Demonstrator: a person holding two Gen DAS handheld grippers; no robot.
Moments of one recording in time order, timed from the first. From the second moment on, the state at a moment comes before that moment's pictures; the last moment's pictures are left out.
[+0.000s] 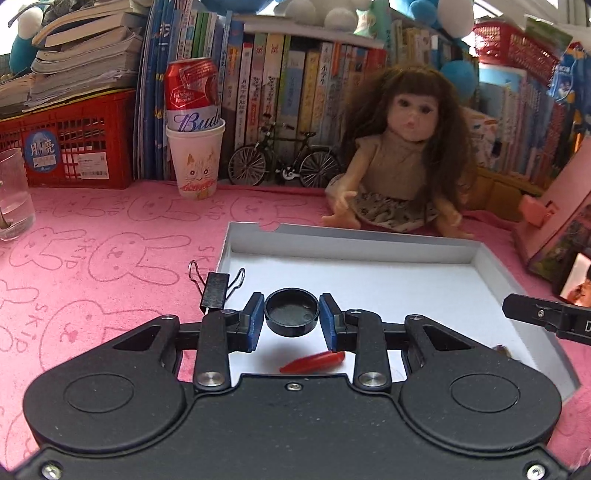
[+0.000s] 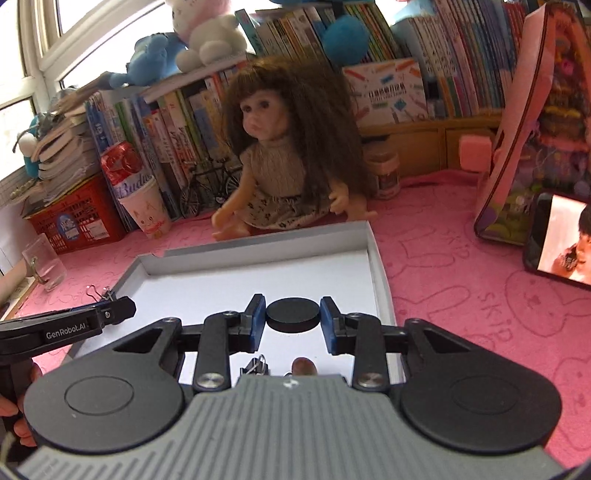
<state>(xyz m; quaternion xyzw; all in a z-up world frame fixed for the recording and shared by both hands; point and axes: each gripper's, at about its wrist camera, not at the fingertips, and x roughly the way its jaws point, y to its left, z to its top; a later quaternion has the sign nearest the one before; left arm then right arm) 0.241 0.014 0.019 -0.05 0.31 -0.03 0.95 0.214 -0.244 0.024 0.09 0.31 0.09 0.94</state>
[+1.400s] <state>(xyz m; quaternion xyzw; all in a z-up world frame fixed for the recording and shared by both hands) 0.191 -0.003 0.028 0.00 0.28 -0.09 0.96 0.174 -0.237 0.034 0.09 0.28 0.13 0.95</state>
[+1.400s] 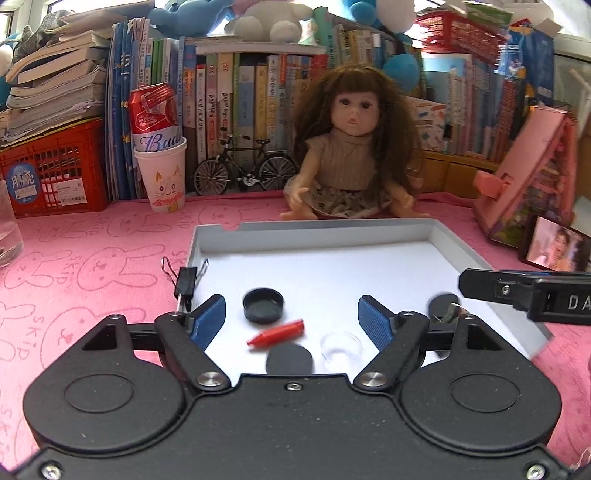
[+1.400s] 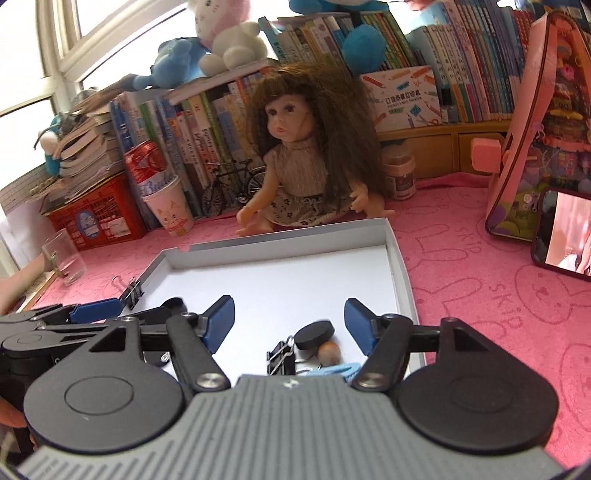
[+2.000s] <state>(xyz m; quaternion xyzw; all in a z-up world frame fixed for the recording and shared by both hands) 0.089 -0.001 0.031 0.02 0.26 -0.14 0.96 0.081 -0.214 0.031 -0.04 0.24 0.19 0.95</state>
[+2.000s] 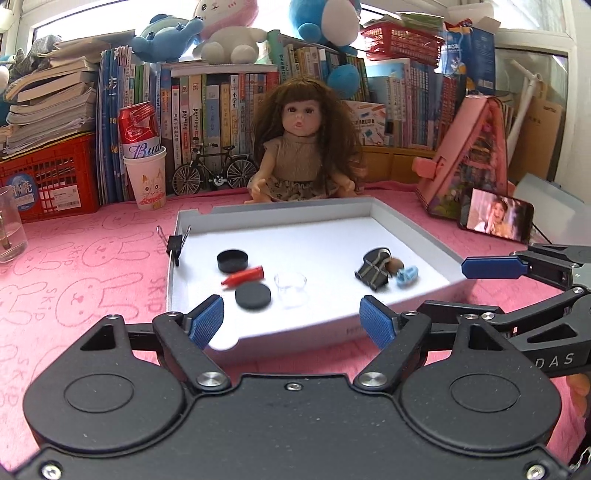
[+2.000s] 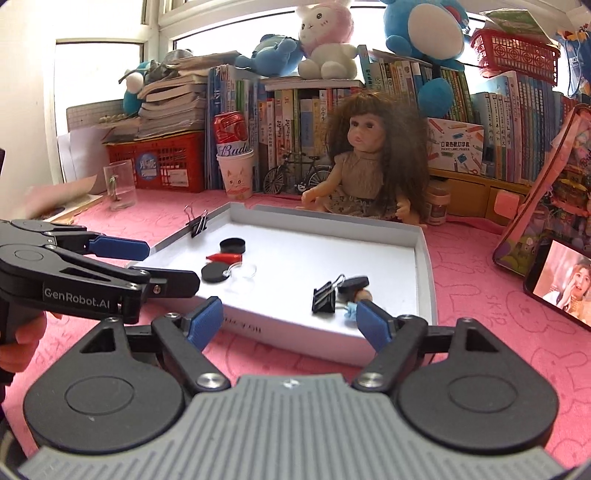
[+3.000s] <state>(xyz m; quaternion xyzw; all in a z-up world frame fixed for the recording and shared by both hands) 0.038 0.004 -0.014 0.03 0.28 -0.15 0.95 0.029 -0.204 -0.004 -0.08 0.24 0.15 0.96</state>
